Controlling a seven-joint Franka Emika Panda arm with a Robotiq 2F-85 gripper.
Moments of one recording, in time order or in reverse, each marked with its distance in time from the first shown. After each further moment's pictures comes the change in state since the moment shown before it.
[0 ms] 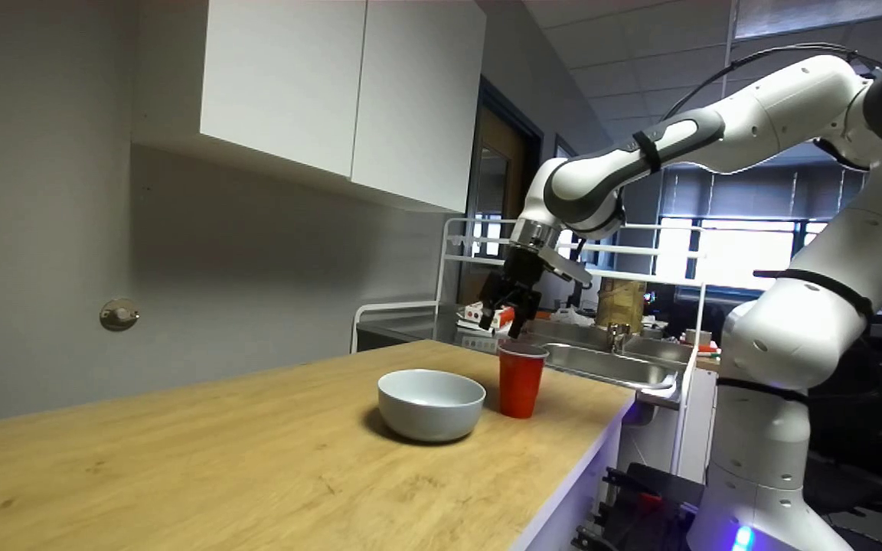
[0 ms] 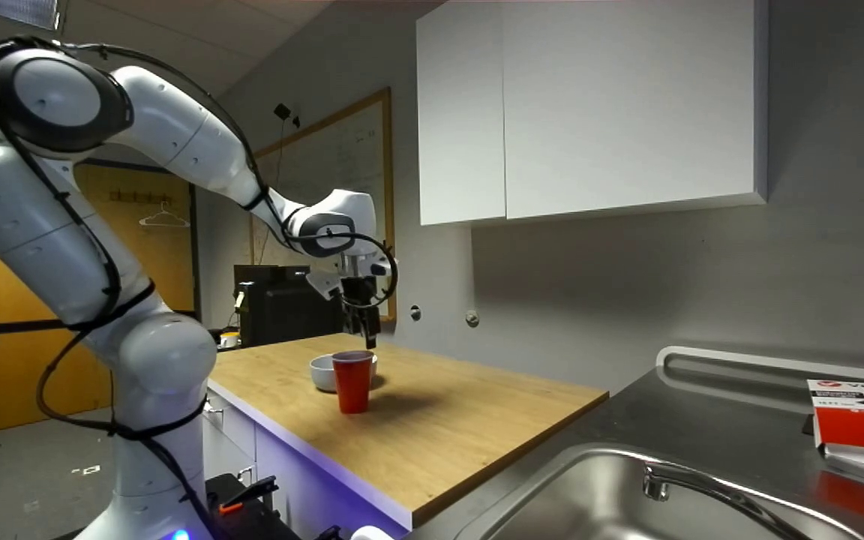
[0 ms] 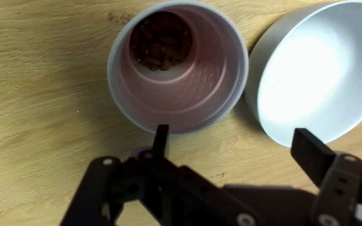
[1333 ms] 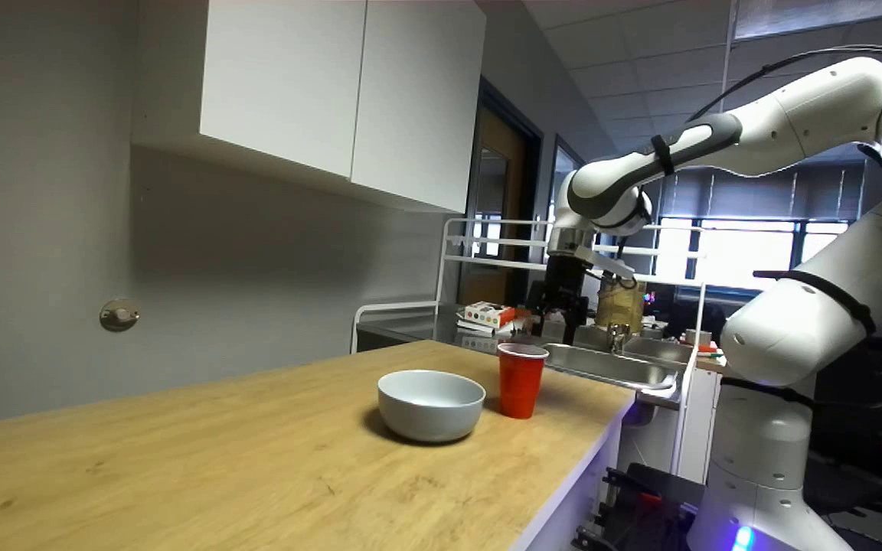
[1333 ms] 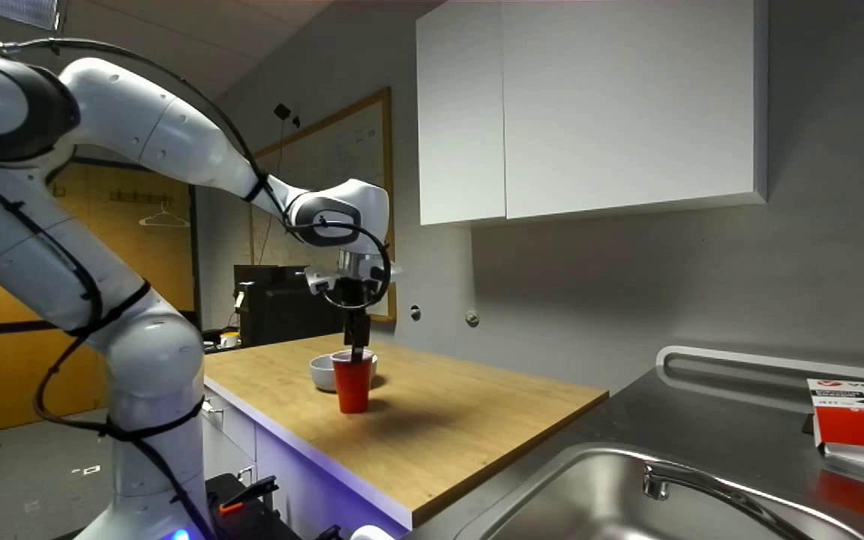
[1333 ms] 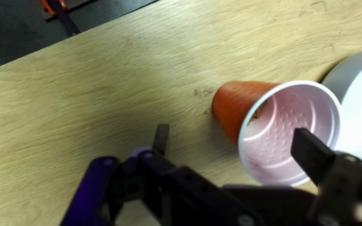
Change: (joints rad) arm -0.177 -0.114 -0.068 -0.031 -0.056 -0.309 -0.005
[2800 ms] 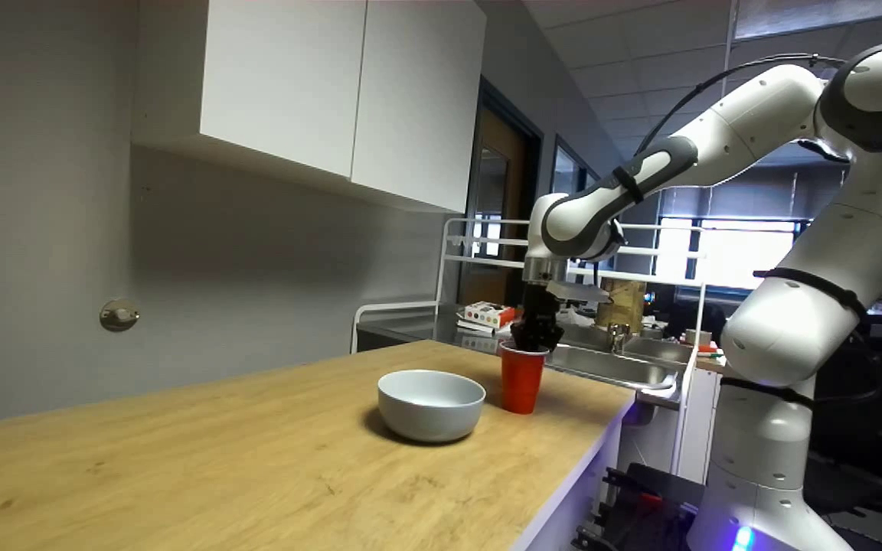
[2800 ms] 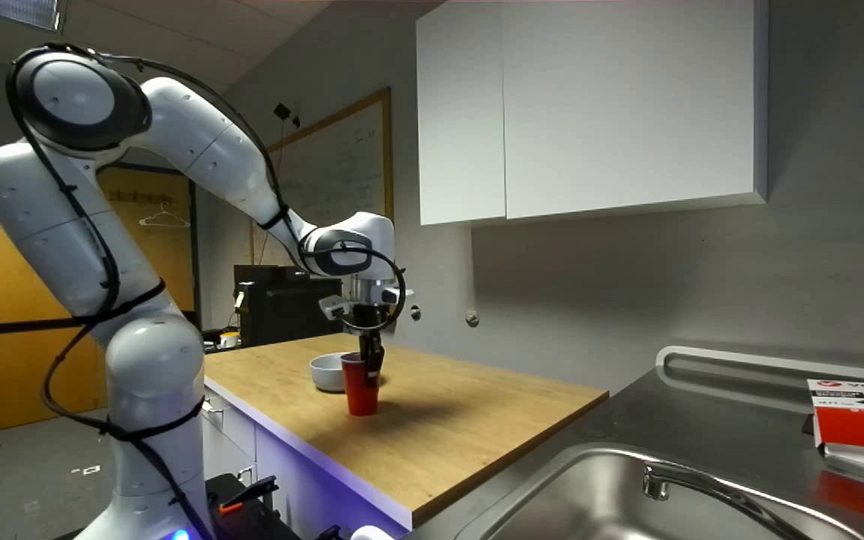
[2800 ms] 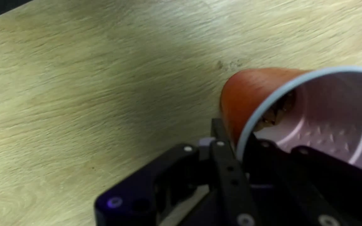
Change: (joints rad) arm 0.006 0.210 0.079 -0.005 -0.106 0.231 0.109
